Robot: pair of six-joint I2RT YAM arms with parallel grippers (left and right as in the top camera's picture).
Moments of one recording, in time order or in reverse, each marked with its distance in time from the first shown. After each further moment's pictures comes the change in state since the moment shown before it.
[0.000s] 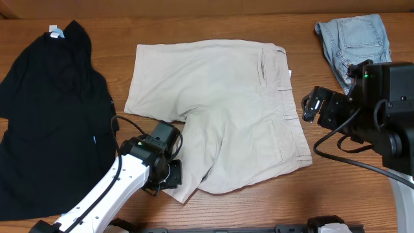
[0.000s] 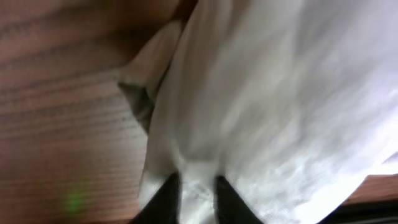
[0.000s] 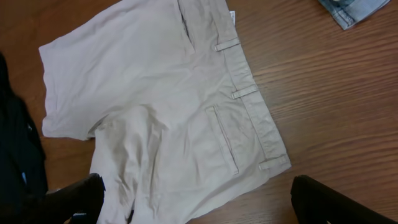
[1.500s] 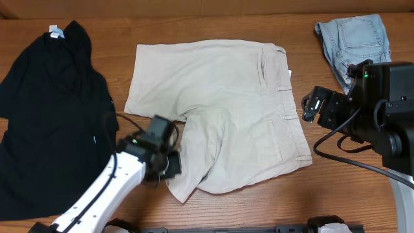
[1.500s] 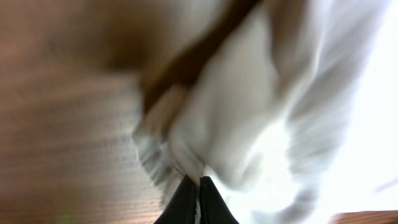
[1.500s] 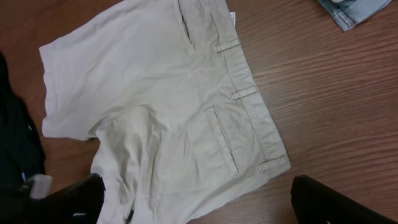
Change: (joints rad) left arm 0.070 0.000 0.058 0.069 -0.016 -0.017; right arm 0.000 0.000 0.000 0.002 0.000 -0.003
